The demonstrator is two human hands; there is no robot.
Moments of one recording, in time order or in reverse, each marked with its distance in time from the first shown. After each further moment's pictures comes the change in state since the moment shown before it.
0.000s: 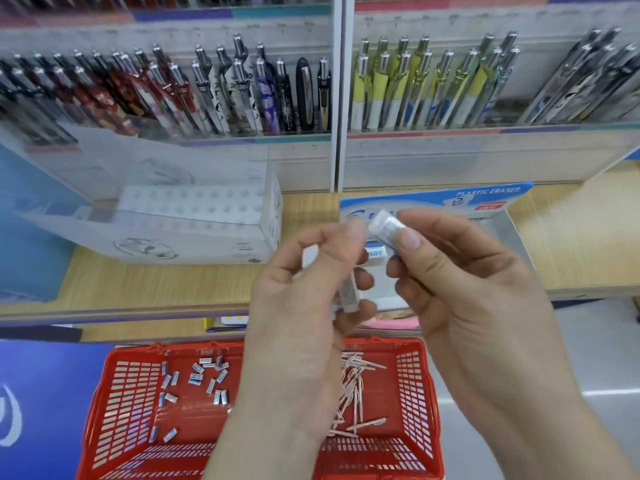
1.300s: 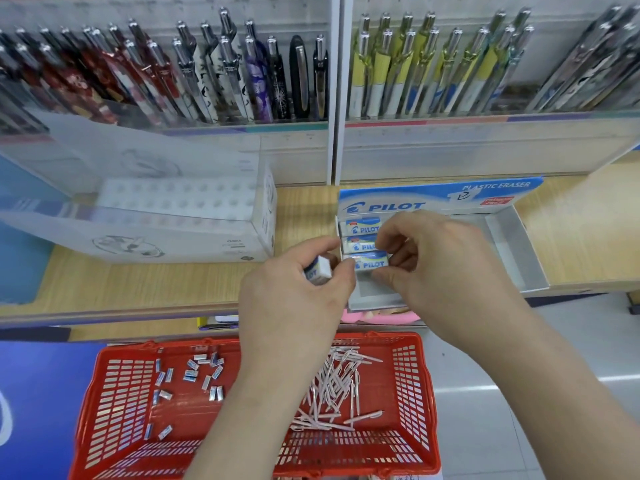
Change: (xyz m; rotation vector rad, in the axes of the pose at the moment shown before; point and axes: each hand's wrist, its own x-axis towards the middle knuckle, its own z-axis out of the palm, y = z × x) left_hand 0.034 -0.035 -0.033 0.941 0.102 0.214; right_hand 0.048 0.016 -0.020 -1.357 -0.172 -0.310
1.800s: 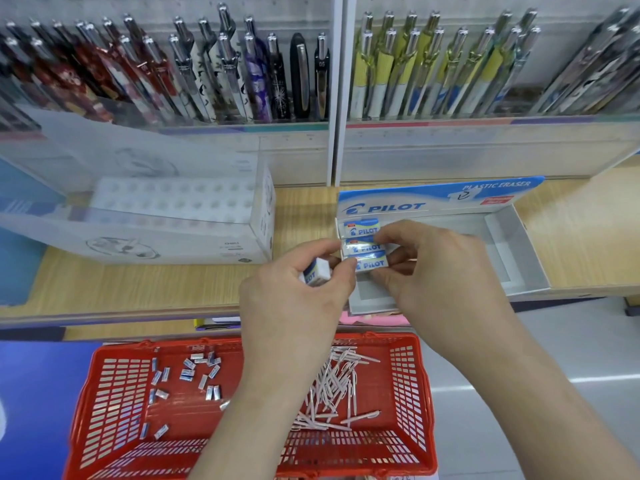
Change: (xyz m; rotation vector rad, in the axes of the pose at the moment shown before) left_hand 0.001 -0.002 0.004 -0.064 0.031 -0.006; right_hand -0.002 -0.001 0.012 0.031 0.042 0.130
